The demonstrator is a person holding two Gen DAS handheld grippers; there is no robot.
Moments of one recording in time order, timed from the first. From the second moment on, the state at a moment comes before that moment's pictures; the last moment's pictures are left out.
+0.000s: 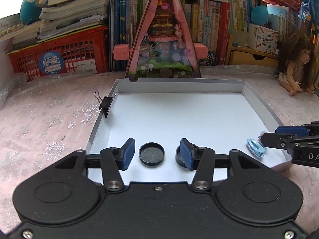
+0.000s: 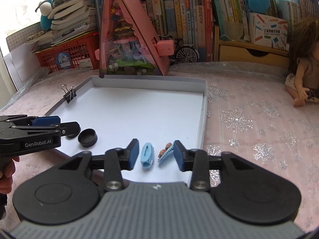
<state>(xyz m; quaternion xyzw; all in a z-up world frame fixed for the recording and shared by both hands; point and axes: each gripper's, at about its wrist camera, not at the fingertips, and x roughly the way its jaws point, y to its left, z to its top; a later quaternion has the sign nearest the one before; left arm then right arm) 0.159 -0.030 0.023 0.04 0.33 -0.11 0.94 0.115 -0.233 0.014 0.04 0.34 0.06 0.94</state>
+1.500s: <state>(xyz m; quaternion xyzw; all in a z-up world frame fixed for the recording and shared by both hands) 0.021 -0.003 0.001 0.05 0.33 -0.17 0.93 0.036 -0.196 -0.014 -0.07 0.29 0.09 0.95</state>
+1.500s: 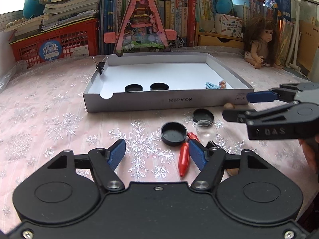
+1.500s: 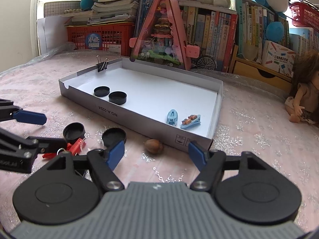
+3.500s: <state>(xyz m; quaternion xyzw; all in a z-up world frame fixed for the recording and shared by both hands) 0.186 0.016 0.043 -0.05 0.34 -0.09 0.93 0.114 -0.259 0.034 0.09 0.32 0.06 0.94</state>
